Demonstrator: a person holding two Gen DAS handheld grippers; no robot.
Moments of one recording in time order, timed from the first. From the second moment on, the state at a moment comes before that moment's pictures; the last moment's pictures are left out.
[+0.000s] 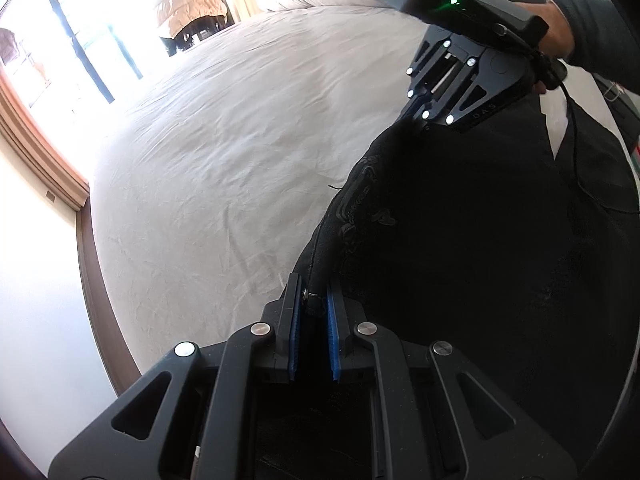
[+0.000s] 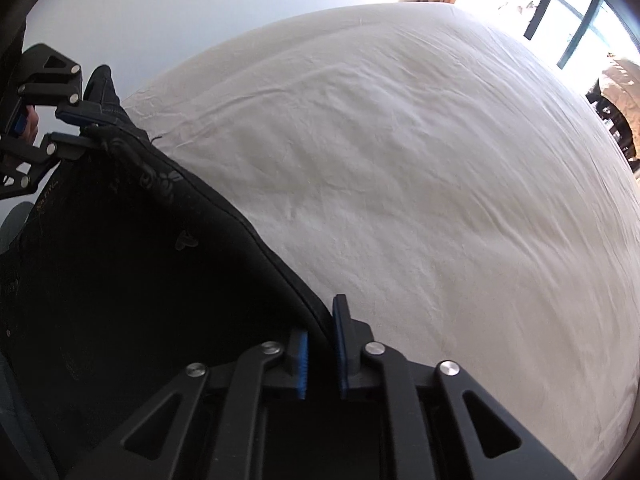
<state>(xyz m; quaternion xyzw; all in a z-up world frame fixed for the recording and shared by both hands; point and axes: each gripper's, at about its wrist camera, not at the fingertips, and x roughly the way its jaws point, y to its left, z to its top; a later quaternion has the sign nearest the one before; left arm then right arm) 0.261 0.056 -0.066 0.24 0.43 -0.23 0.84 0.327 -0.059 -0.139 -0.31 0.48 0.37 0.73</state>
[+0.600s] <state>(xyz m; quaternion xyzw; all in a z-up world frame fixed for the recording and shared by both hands) 0.162 0.039 -0.053 0.19 0.44 -0.23 0.85 0.221 -0.079 -0.126 -0.13 0.46 0.32 0.82</state>
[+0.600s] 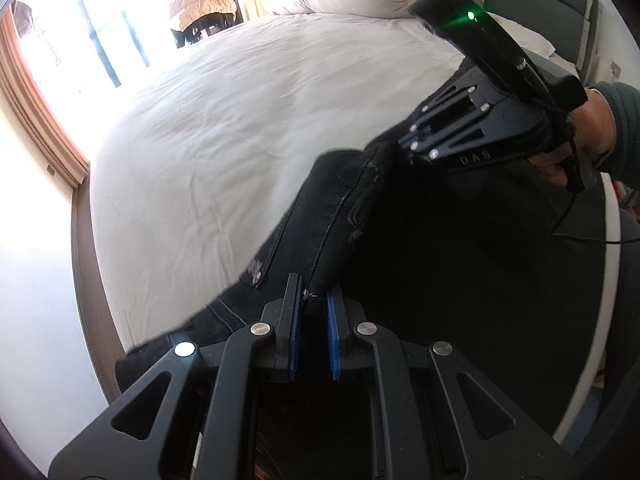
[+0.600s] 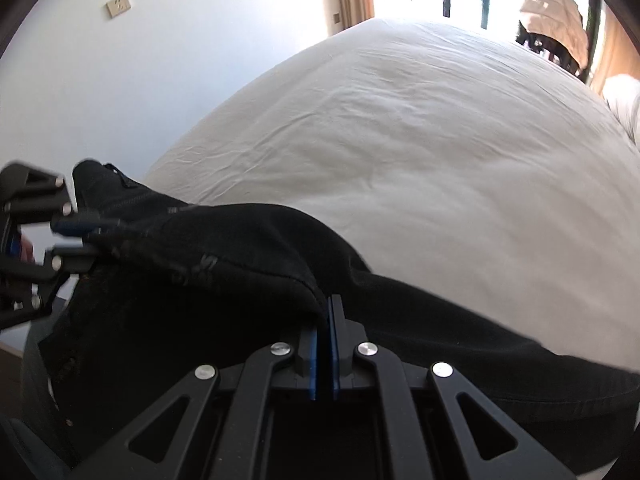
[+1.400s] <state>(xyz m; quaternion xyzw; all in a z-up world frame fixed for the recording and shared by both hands) 0.022 0.030 -0.050 0.22 0.44 -0.27 0.83 0.048 -0.083 -0.099 -0.26 0.46 0.33 0.78</state>
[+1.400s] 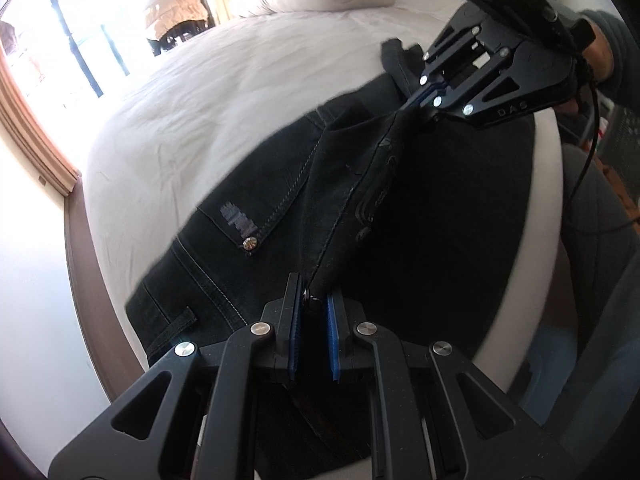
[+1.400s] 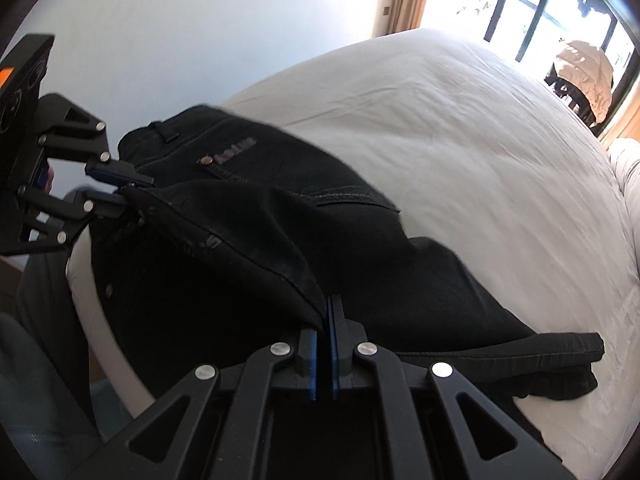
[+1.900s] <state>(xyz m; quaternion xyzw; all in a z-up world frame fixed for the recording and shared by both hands) -0.018 0.014 -0.097 0.29 0.45 -0.30 0.79 -0.031 -0.075 -0.152 -0.29 0.48 0.32 0.76</state>
